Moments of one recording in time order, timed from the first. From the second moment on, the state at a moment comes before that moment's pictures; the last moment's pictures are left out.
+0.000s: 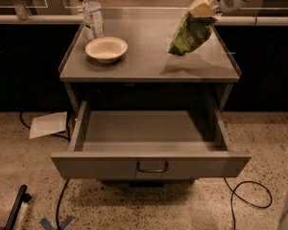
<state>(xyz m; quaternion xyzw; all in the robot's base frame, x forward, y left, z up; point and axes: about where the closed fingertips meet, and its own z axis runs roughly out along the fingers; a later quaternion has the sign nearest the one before) 0.738 -0.157 1.010 -0.50 0.73 0.03 0.46</state>
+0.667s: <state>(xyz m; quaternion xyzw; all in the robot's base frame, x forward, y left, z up) 0.770 -0.176 0.956 -0.47 0.77 0.02 0.43</state>
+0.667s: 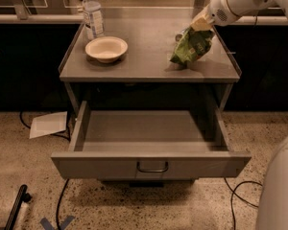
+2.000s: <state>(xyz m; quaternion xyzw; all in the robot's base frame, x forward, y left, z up) 0.770 -0.176 0.956 -0.47 0.77 0.02 0.43</state>
